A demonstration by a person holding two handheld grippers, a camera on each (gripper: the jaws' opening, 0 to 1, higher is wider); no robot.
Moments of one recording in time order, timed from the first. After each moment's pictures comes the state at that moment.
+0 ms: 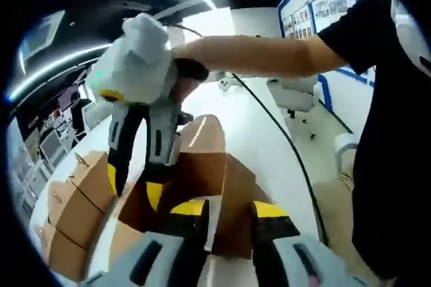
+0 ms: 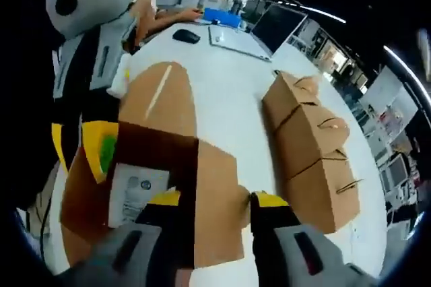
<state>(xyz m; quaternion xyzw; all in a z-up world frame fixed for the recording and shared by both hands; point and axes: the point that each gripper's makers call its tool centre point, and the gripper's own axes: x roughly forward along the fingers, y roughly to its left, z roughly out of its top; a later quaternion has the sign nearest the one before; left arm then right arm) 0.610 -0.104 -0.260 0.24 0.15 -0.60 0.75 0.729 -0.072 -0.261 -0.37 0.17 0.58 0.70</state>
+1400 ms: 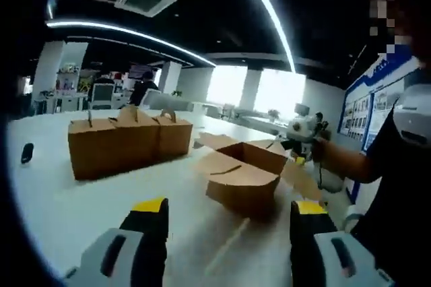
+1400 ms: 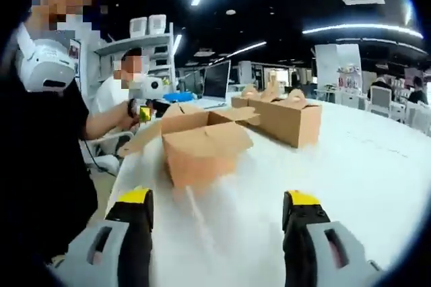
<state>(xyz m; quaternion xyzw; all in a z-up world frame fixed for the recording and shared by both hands) 0.637 0.005 -0.274 0.00 0.18 -0.52 0.84 0.657 -0.200 -0.289 -0.09 0.13 0.57 0.81</state>
